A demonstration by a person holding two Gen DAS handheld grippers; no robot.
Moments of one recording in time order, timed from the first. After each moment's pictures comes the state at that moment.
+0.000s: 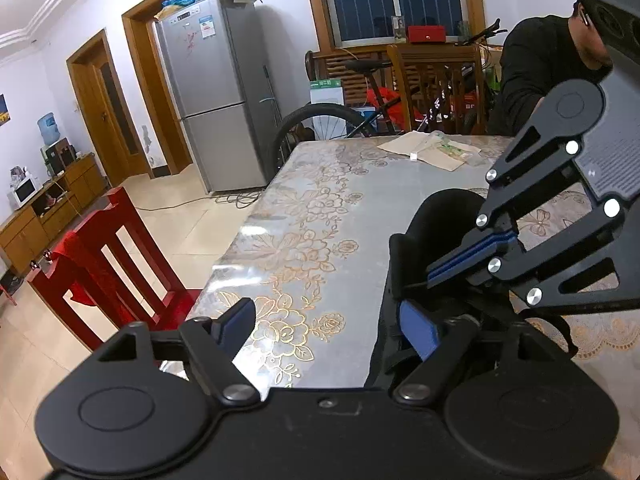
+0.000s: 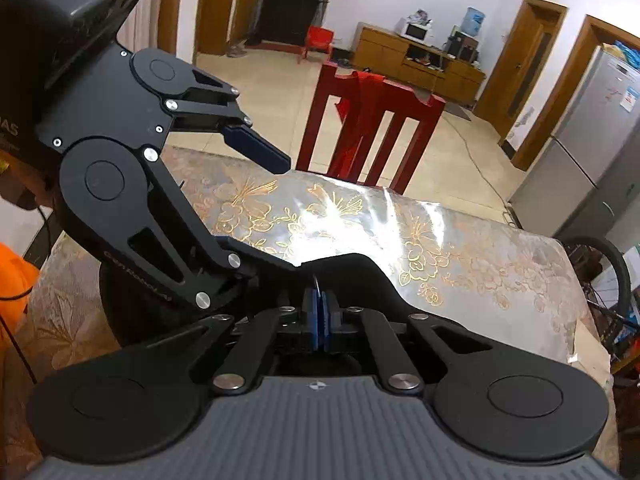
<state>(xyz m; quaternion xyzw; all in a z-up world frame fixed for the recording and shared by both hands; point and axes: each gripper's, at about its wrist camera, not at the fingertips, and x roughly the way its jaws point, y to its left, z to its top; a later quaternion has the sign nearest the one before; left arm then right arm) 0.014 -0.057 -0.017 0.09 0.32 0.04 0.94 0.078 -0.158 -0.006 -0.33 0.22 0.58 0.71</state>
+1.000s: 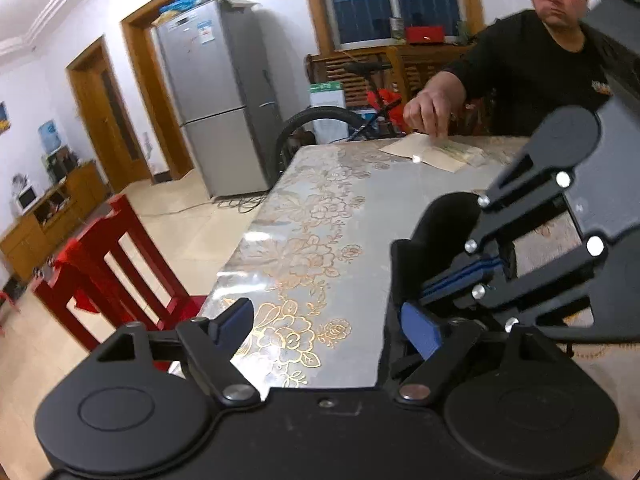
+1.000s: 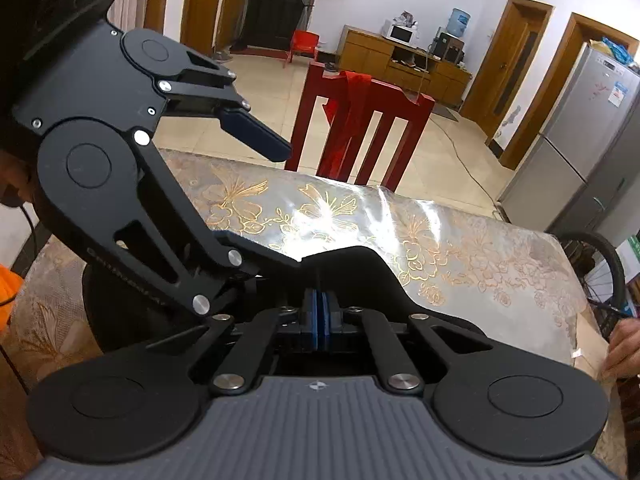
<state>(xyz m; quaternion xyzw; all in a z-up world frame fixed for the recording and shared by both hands) 0.020 -0.050 -0.018 0.09 0.31 0.05 0.94 0.084 -0.144 -0.023 -0.32 0.21 0.57 0.72</state>
